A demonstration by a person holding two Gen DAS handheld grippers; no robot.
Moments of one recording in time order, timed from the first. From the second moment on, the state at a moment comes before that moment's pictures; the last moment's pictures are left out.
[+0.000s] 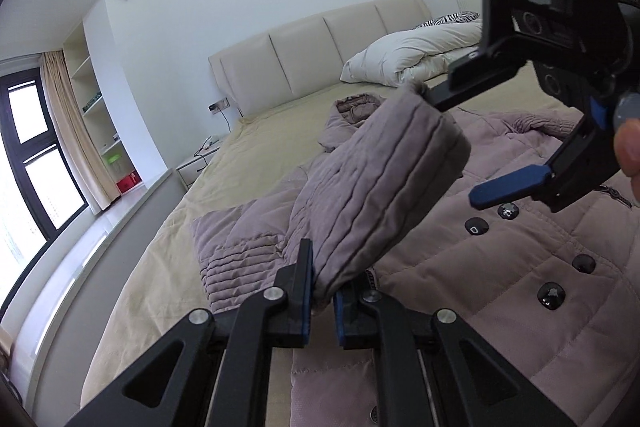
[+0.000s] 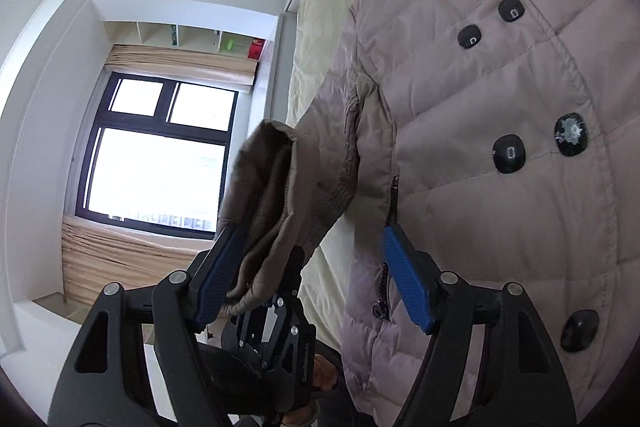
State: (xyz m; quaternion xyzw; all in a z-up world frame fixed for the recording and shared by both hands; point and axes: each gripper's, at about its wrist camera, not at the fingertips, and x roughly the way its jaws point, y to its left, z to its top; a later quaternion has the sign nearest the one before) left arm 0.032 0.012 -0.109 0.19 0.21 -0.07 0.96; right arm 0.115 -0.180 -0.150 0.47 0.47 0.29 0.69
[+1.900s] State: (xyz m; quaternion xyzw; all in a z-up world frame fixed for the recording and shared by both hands) left arm 0.287 0.071 -0.179 -0.13 0.40 0.00 0.91; right arm 0.261 -0.363 0.046 0.42 0.26 0.20 0.84
